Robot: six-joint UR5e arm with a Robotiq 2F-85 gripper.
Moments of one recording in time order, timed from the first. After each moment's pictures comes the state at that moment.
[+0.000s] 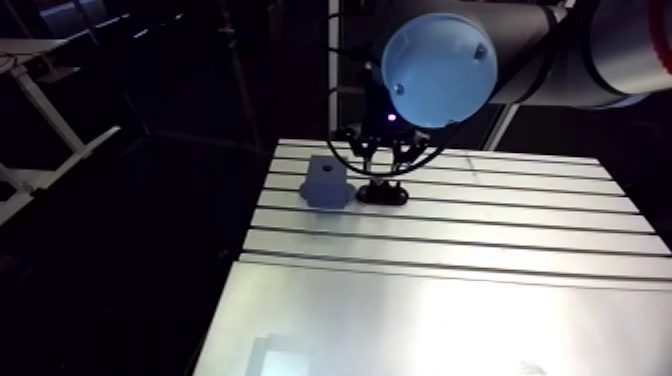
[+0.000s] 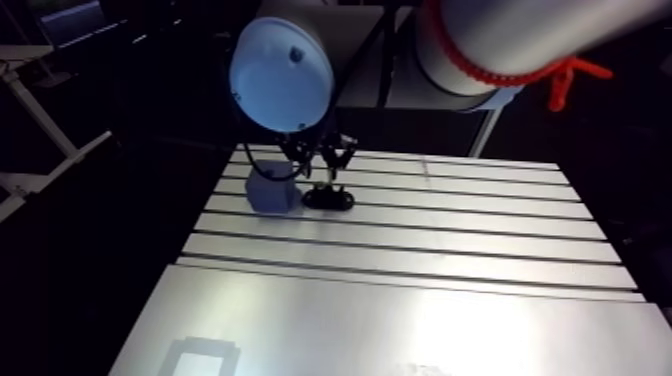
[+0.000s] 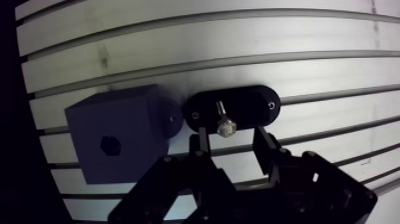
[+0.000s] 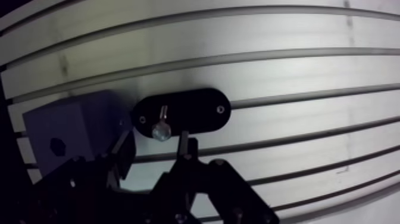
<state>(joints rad) 0.06 -1.22 1.90 -2.36 -1.59 -1.39</state>
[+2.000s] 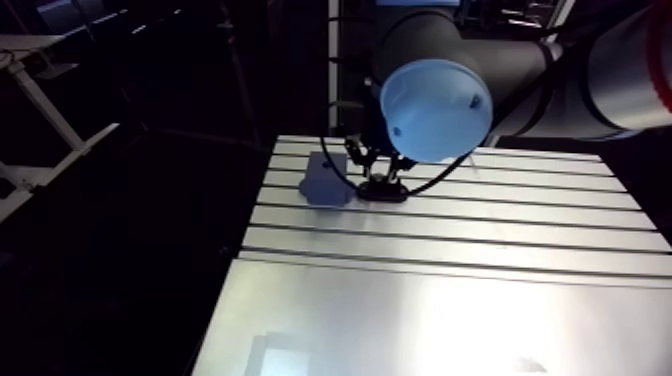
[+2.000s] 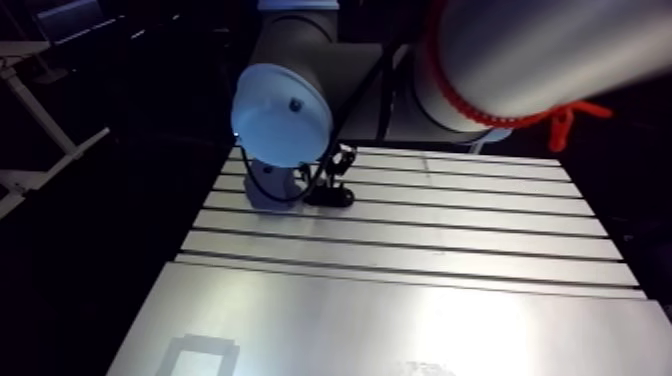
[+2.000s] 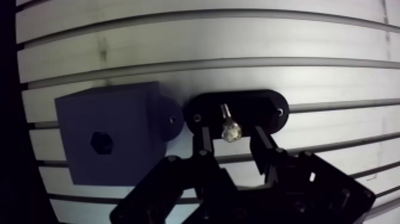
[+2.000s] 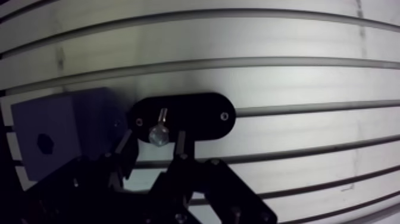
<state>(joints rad) 0.06 -1.21 1.97 -2.49 -1.58 -1.45</state>
